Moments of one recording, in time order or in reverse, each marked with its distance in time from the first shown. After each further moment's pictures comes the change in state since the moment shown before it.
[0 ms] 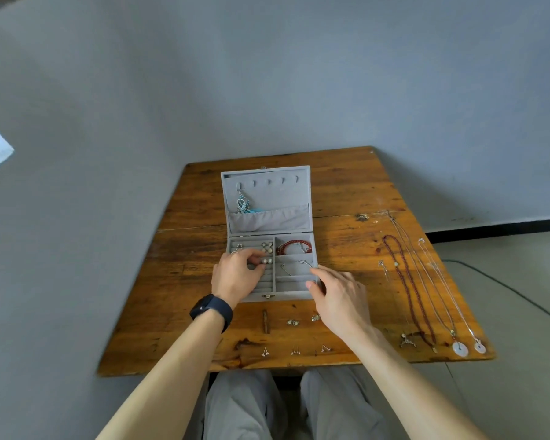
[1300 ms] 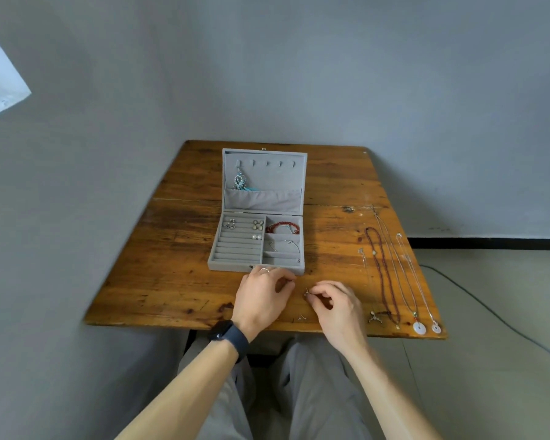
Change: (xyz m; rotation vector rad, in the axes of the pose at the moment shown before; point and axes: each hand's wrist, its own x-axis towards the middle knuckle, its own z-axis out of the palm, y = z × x) left_hand -0.101 0.062 0.048 -0.003 0.037 0.123; right_hand -0.069 0.037 -0.007 0.197 0.087 -0.038
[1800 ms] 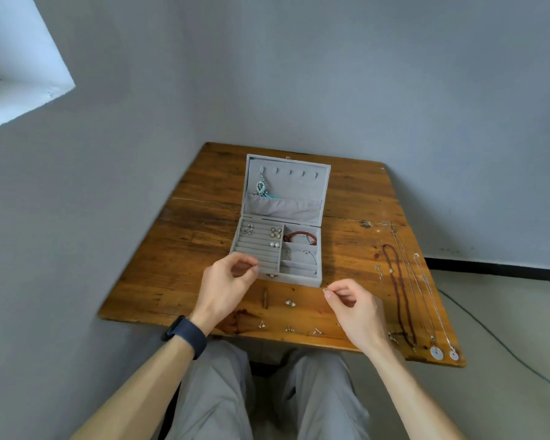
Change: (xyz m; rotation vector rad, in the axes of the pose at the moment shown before) left_hand -0.003 -0.056 -0.076 -0.456 0.139 -0.210; right_hand 0.025 -0.020 -0.020 0.138 -0.053 0.050
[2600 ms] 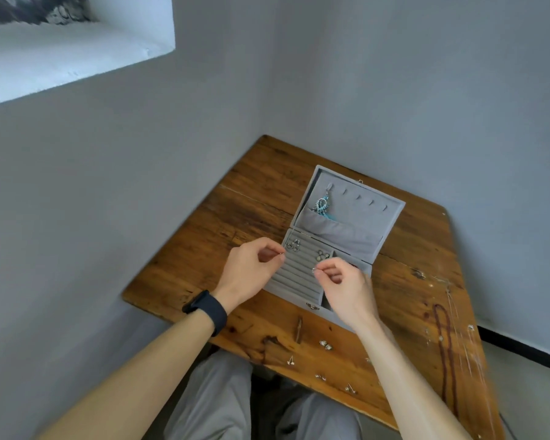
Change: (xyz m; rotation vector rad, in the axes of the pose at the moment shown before) left_hand 0.060 -0.033 -0.029 -0.068 0.092 -0.050; right_hand 0.102 -0.084 0.073 -0.160 -0.242 -0.207
